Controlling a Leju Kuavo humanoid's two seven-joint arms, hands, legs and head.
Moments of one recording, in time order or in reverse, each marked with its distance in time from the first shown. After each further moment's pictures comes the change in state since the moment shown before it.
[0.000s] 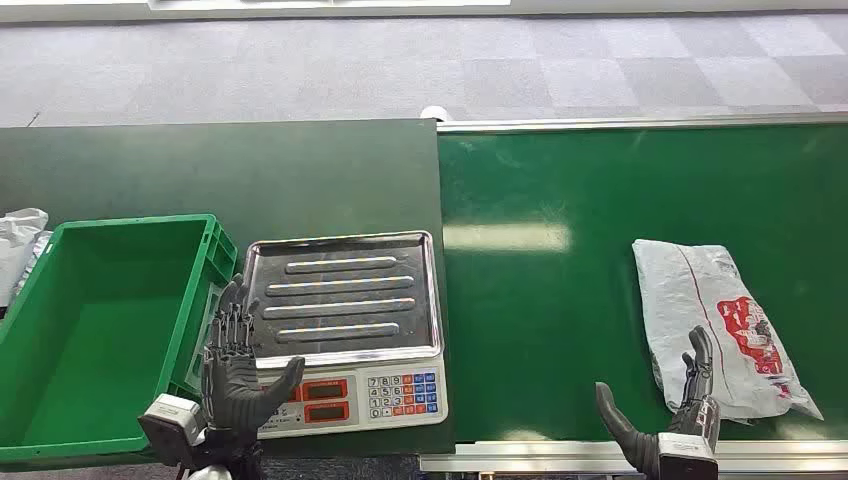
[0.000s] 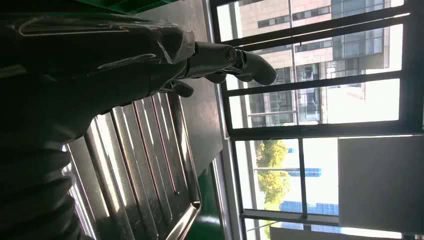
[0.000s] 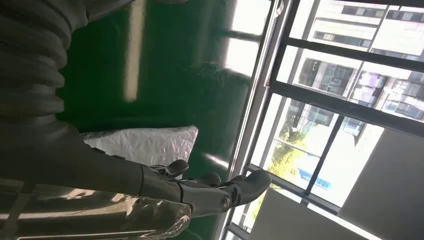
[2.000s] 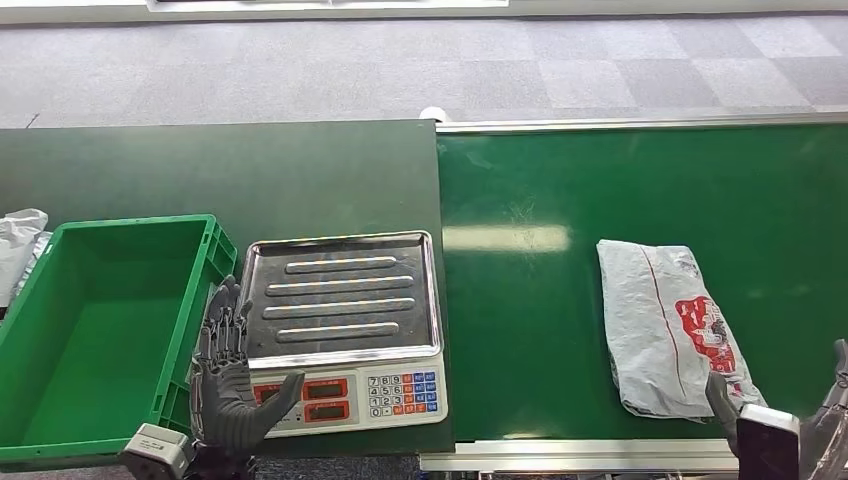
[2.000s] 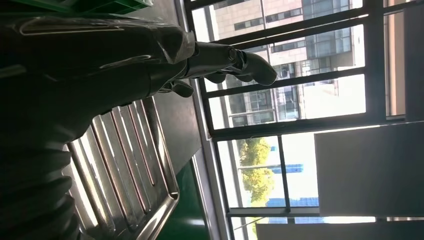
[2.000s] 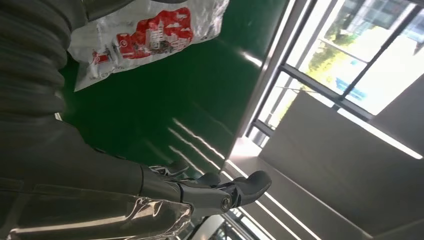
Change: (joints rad) left arm 0.067 0.005 -0.061 -0.158 -0.065 0.045 0.015; right arm -0.142 -0.116 -0.293 0.078 0.142 -0.138 0.121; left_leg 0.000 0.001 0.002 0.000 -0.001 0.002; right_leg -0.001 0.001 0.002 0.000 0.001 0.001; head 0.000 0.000
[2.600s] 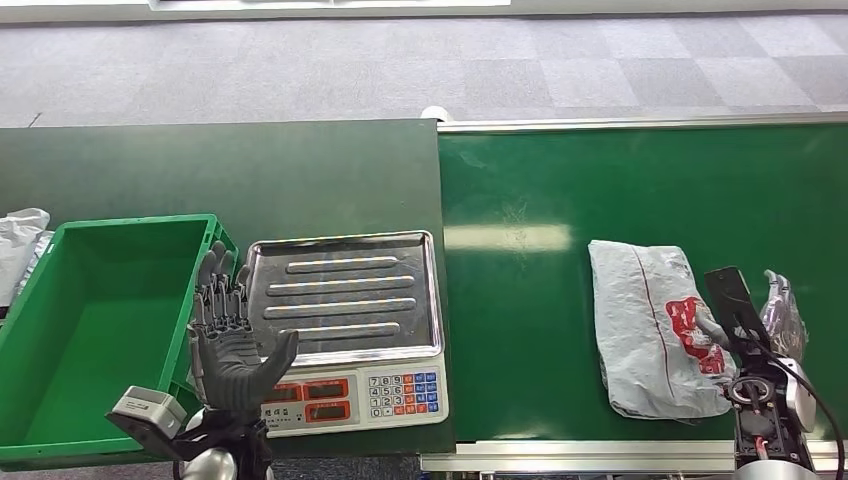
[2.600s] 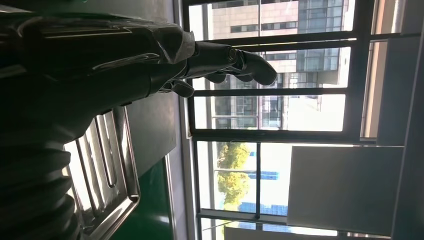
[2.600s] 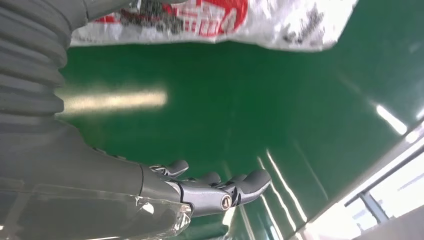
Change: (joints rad) left arm -0.114 -0.035 -0.014 0.041 0.111 0.011 0.004; right arm -0.629 -0.334 0.065 0.949 0.306 0.143 0.293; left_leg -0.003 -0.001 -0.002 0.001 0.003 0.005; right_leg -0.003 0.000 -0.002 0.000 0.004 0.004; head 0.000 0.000
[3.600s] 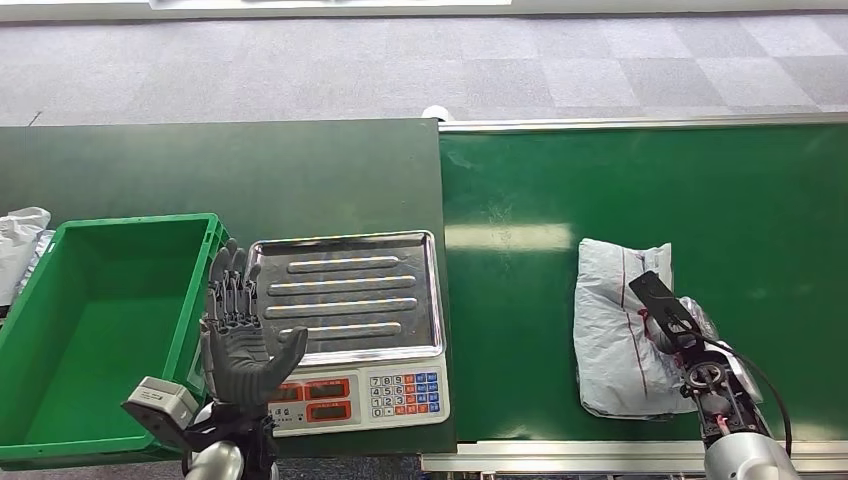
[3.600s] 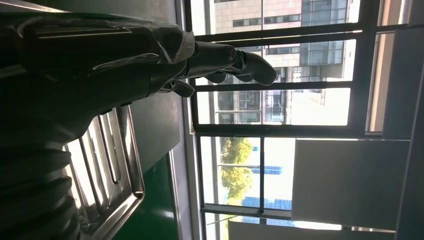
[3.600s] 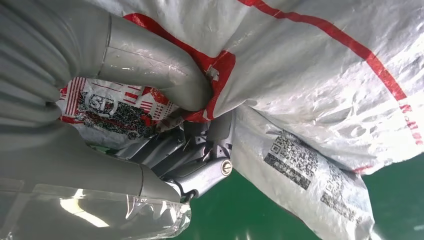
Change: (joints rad) left arm -0.027 0.013 -0.017 0.043 0.008 0.007 -0.003; right arm -0.097 0.025 0.128 0.199 0.023 0.221 0.003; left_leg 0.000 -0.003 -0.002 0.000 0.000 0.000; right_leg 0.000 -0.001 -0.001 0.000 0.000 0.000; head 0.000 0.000
